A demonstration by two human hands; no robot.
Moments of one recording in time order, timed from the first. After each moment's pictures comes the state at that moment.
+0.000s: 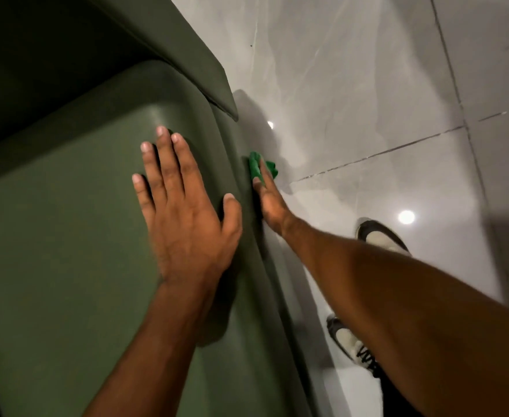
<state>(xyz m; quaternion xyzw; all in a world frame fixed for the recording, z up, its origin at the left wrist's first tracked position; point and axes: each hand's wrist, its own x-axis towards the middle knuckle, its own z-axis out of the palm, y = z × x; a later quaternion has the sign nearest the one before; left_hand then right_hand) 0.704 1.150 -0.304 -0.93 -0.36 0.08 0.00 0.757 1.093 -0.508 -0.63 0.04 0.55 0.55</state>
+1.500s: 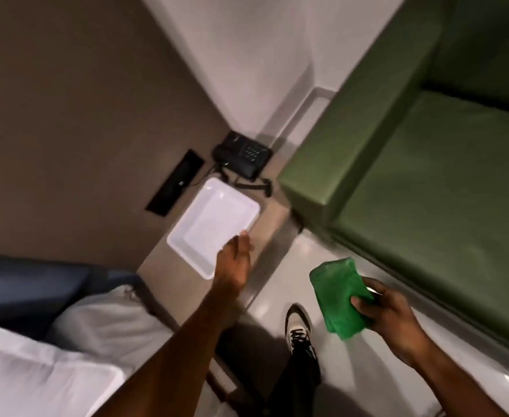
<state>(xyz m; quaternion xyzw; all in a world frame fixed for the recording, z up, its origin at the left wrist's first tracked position) 0.208 0.241 -0.048 0.22 -0.88 -0.41 -0.10 0.317 0.511 -0.102 -0.27 -0.47 0.81 -0.23</state>
